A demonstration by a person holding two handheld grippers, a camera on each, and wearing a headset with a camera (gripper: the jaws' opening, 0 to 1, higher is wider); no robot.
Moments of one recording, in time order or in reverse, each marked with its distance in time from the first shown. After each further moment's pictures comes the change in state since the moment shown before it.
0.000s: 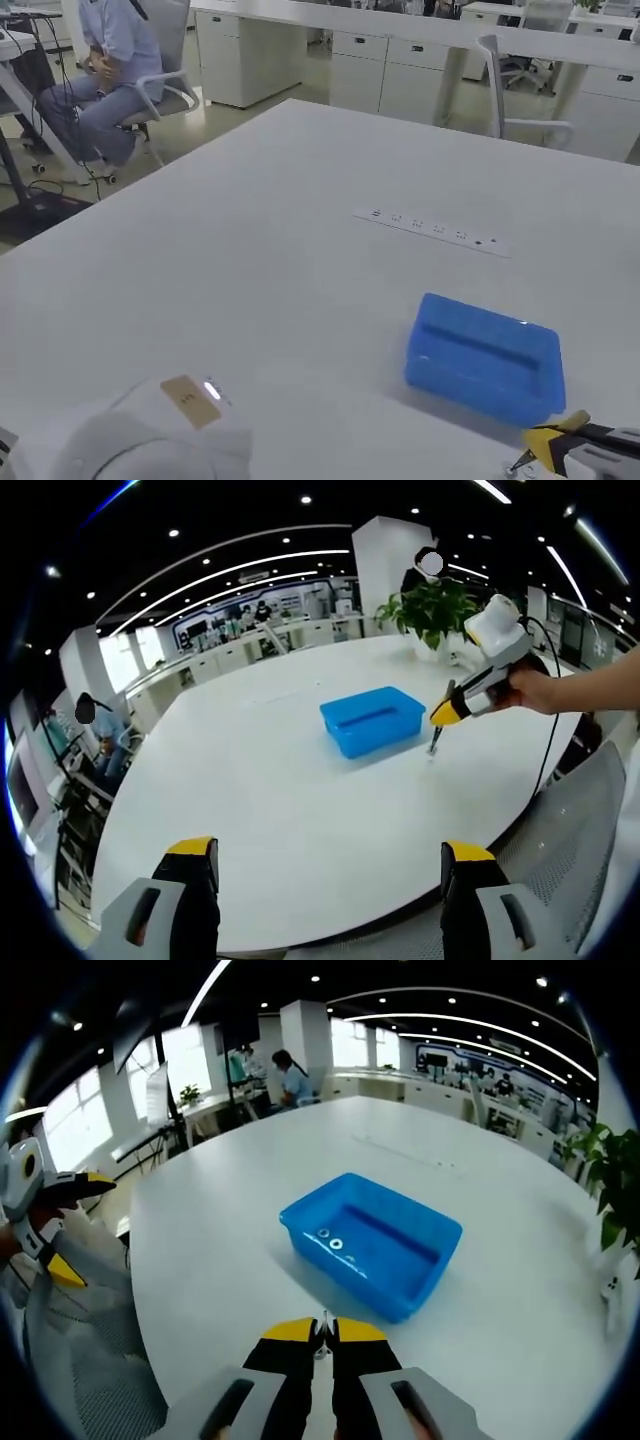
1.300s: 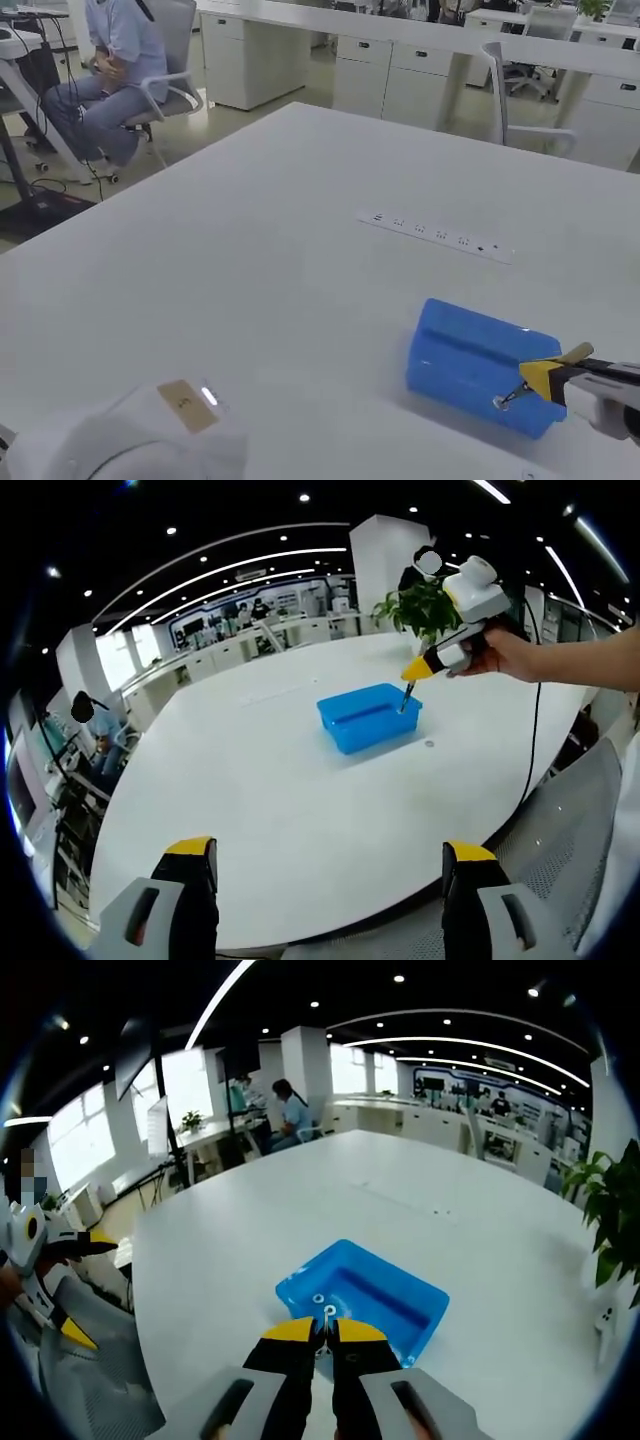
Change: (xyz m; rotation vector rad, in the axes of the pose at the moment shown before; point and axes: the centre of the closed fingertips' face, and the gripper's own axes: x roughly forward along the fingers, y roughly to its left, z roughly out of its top) left arm -0.002 0.000 -0.005 0.000 0.010 -0.019; right arm -0.007 -0.002 0.069 -0.004 -0.123 -0.005
